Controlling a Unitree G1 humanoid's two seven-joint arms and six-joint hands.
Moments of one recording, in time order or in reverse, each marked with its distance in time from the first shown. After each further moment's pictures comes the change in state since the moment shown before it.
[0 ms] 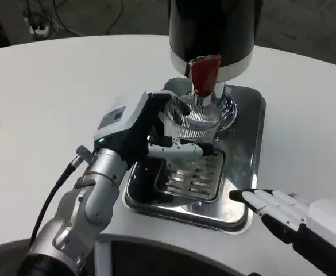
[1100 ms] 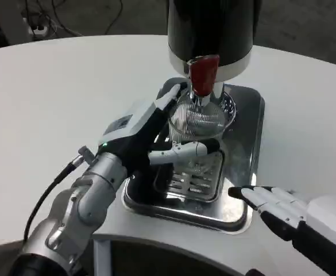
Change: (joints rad) left arm 0.004 0.035 -0.010 -0.003 -0.036 -0.029 -0.159; right arm -0.005 -0.003 0.002 0.000 0.012 0.005 -0.011
